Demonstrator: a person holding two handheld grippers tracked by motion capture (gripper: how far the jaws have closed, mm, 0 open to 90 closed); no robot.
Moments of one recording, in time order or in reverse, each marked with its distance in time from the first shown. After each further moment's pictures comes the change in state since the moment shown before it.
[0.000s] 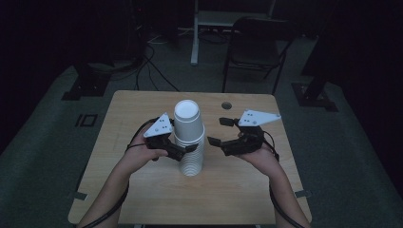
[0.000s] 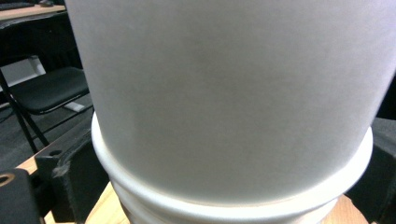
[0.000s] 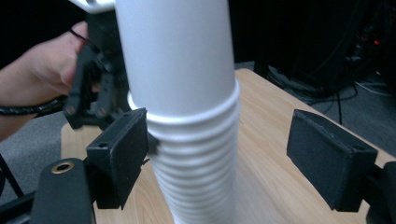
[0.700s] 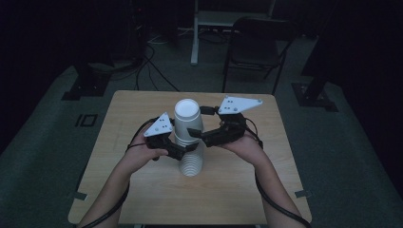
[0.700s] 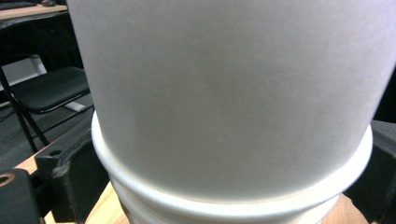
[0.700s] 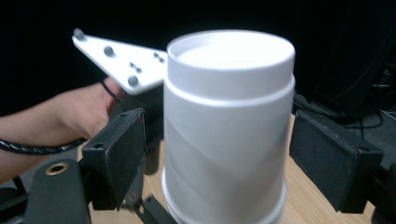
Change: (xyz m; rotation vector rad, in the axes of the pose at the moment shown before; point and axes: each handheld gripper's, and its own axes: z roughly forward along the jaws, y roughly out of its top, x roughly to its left) left arm 0.001 -0.001 0.001 -0.006 -0.001 -0.005; right arm 0.014 0.046 0.032 -0.031 0.078 -0.051
